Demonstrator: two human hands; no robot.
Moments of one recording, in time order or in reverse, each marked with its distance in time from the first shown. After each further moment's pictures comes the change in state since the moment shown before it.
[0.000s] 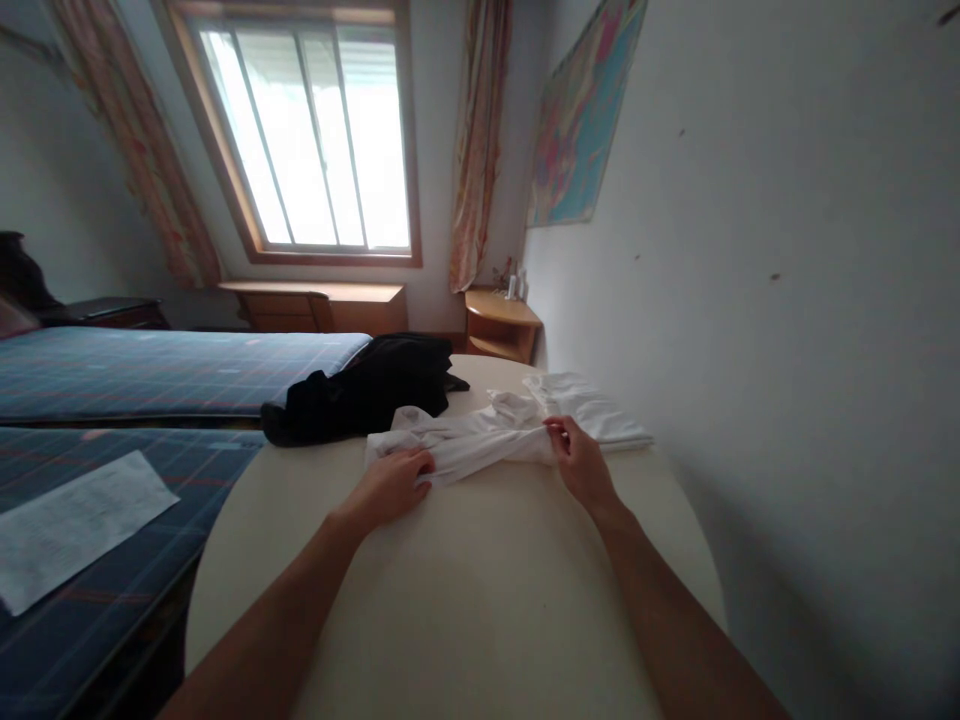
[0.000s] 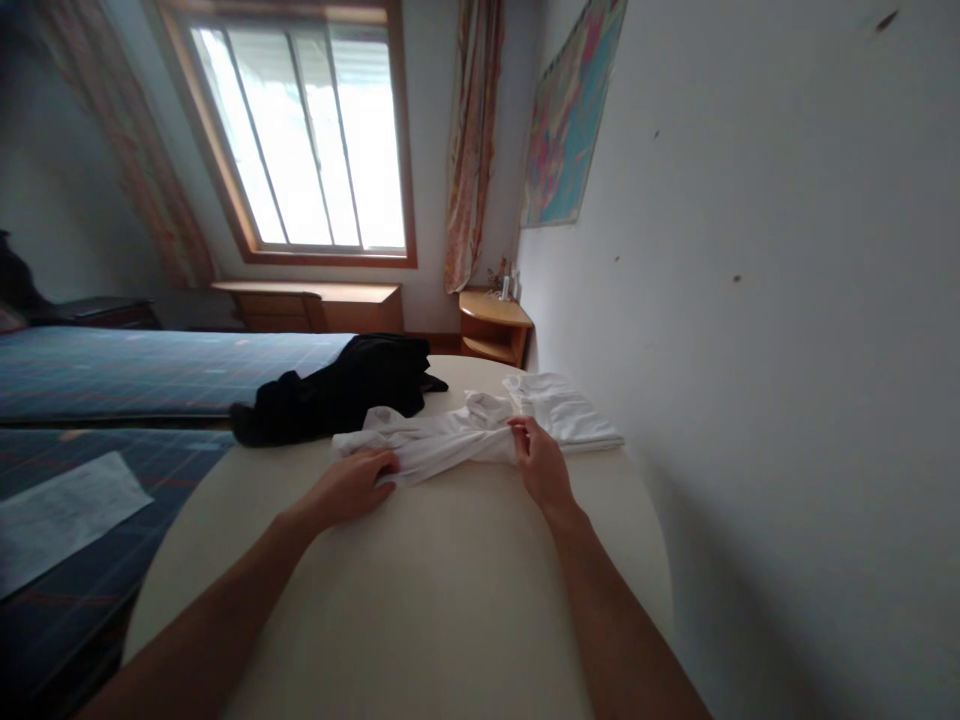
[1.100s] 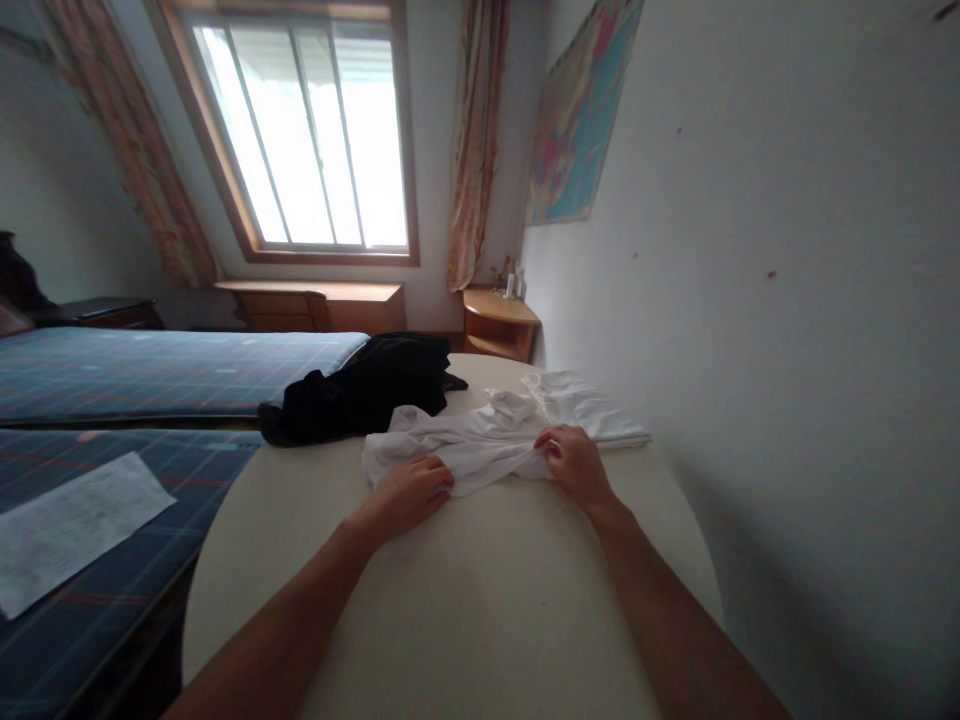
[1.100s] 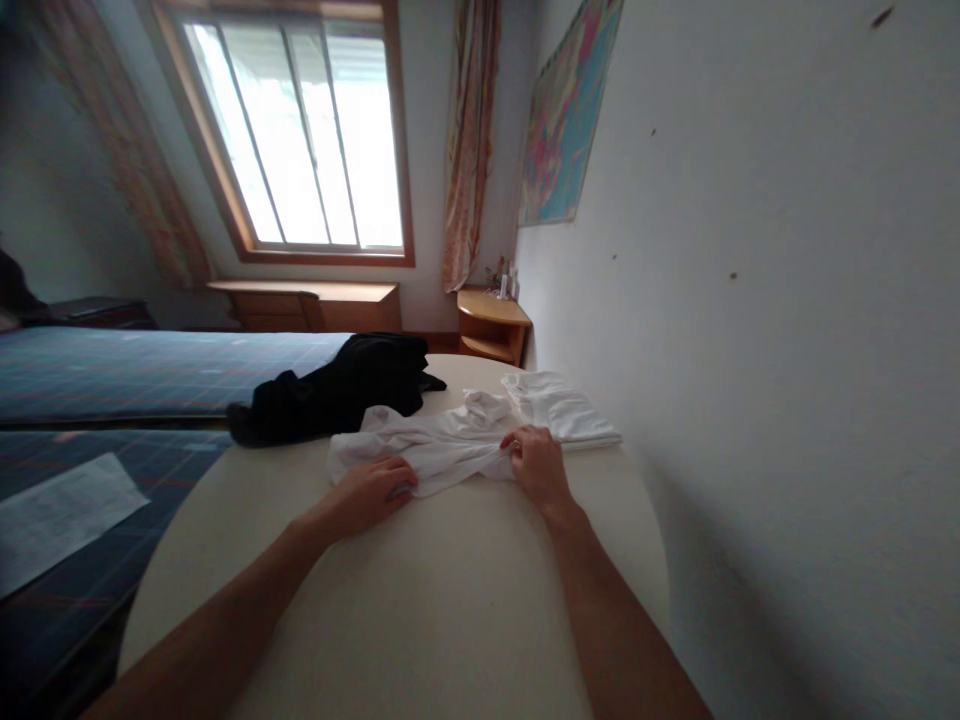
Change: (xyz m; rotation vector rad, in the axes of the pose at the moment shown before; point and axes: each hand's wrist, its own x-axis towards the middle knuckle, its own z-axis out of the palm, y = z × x) left_hand 0.003 0.026 0.006 -0.103 -0.073 0.138; right_hand 0.001 0.012 0.004 -0.260 -0.126 -0.111
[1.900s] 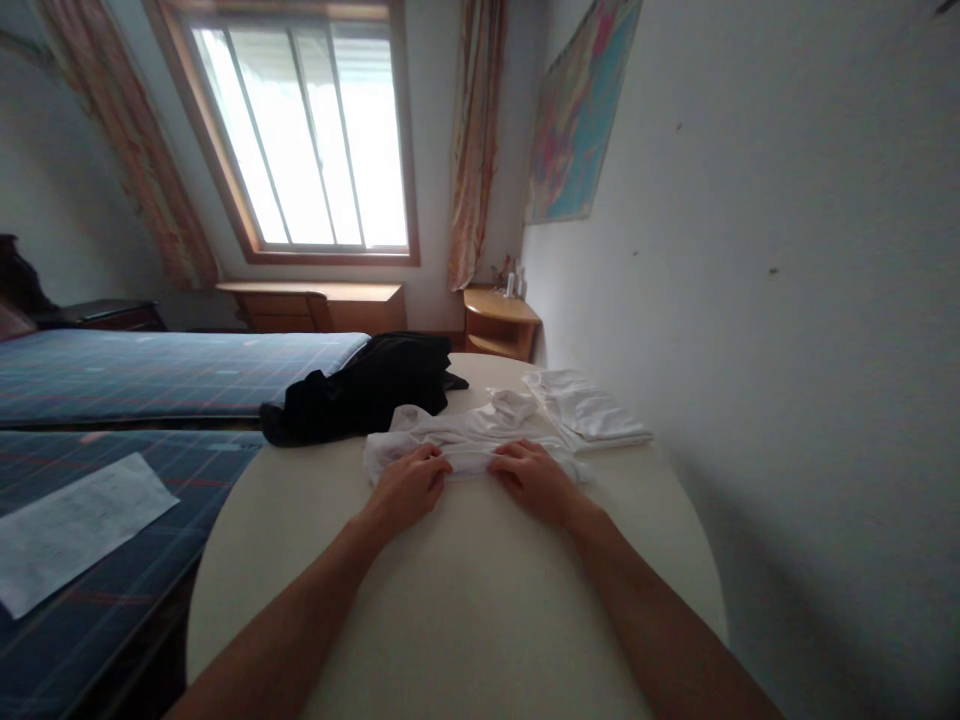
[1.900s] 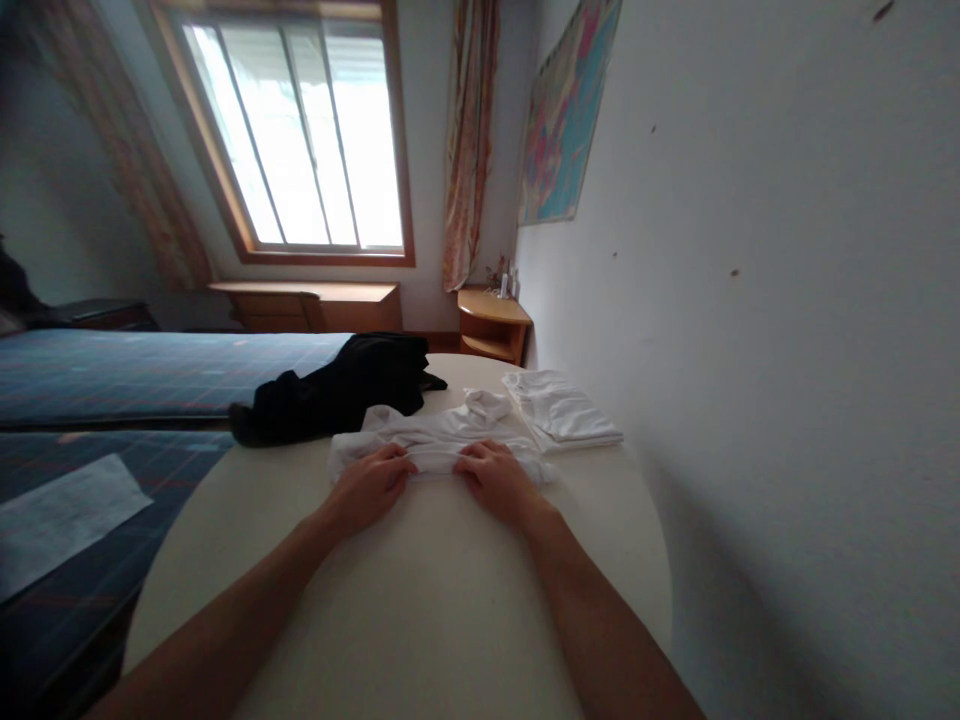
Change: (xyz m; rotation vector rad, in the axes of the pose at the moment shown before) left_hand 0.003 -0.003 0.010 0.046 0.160 -0.114; right_hand -0.010 -0.041 0.019 0.000 -0.266 -0.443
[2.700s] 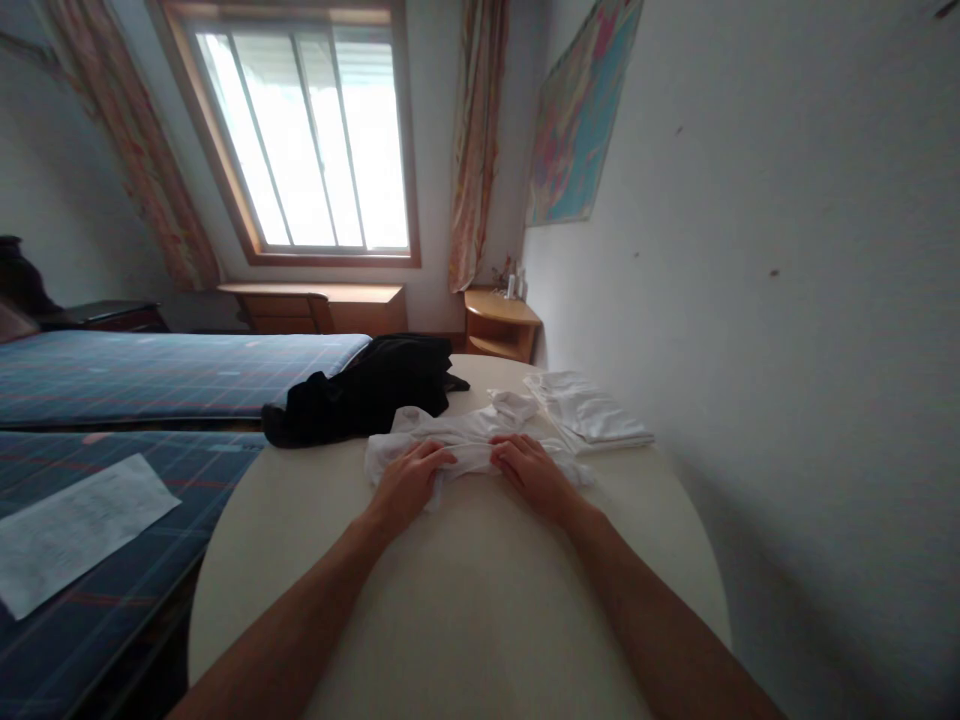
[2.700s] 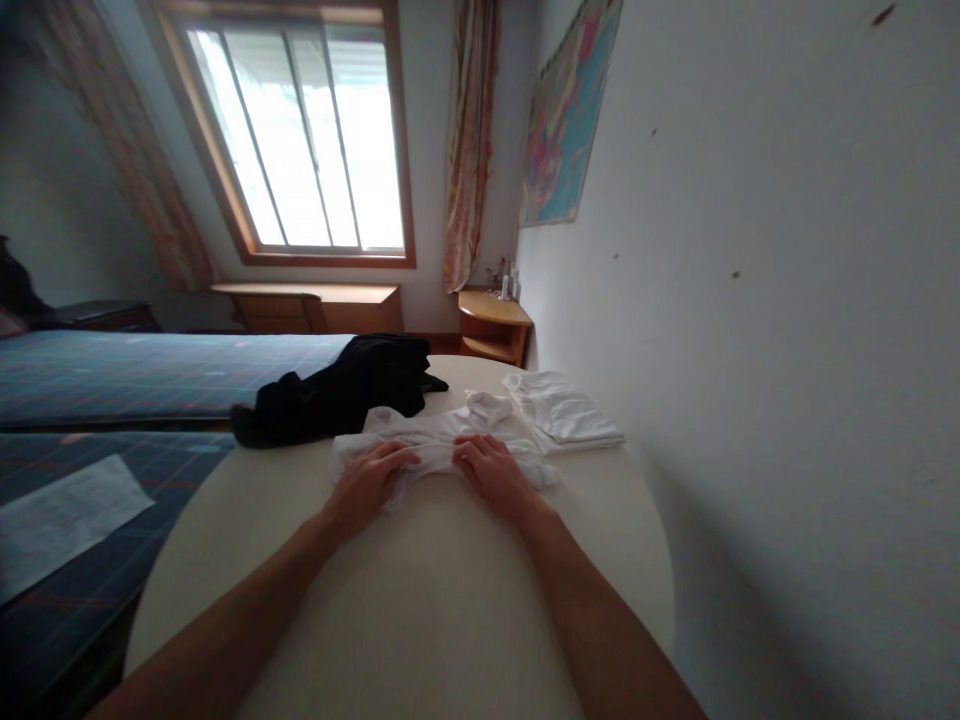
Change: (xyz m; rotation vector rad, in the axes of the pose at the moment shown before) left_hand 0.003 -0.006 0.000 -0.070 0.158 0.107; right_hand 0.007 -0.007 0.001 0.081 0.188 -0.038
